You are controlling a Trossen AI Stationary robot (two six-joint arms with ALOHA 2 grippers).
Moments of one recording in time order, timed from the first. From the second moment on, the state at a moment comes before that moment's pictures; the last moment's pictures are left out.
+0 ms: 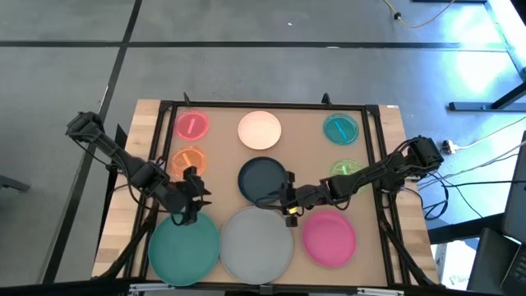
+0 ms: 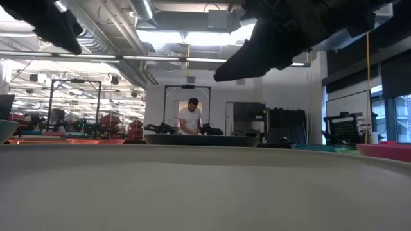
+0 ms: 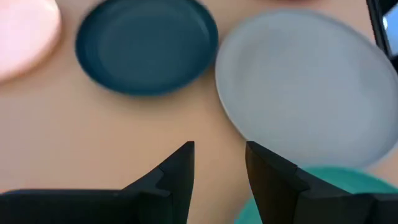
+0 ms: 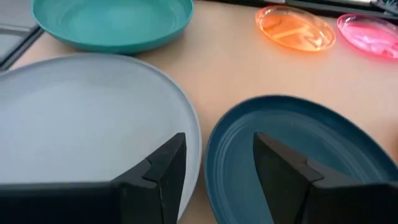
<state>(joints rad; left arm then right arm) -0.60 1.03 0.76 -0.64 -0.46 -0.64 0.31 1.65 0.85 0.29 0.25 0.04</state>
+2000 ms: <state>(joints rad) -0.68 1.01 0.58 -0.29 -1.30 -0.66 0.26 2.39 1.82 0.10 0.05 0.38</state>
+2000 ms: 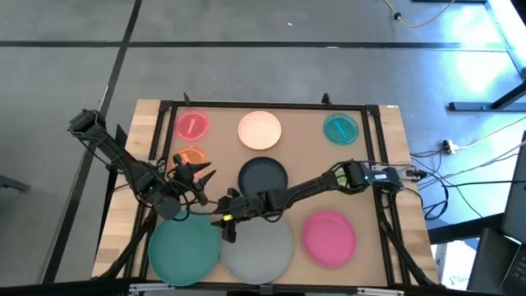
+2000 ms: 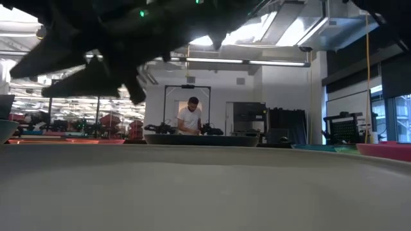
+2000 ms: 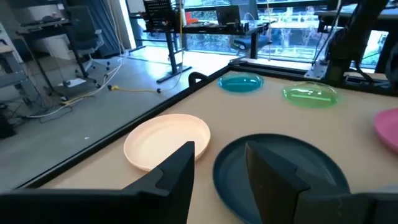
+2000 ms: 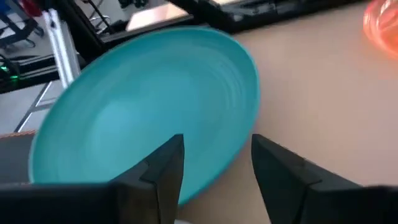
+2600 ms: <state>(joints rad) -0.63 1.01 0.58 -0.27 -1.26 -0.71 0.25 2.56 2.06 -0.13 -0.06 0.47</state>
